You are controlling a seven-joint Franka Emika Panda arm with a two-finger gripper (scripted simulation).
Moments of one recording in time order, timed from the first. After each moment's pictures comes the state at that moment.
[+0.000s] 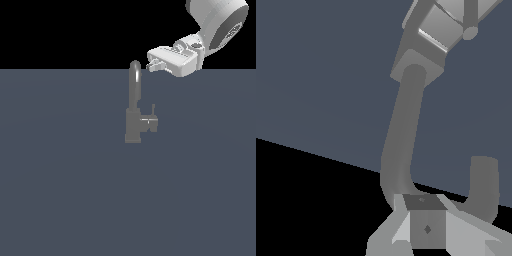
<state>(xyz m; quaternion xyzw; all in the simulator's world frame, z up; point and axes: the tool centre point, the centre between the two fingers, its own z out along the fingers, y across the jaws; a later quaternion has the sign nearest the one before) 0.073 -0.075 0.289 -0.72 0.40 0.41 0.40</state>
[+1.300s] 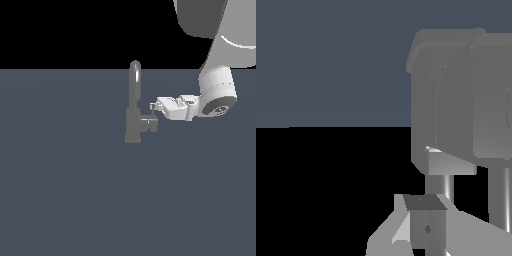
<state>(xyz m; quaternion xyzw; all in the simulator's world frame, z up) 0.110 -0.097 0.144 -0.50 0.50 0.50 0.50</state>
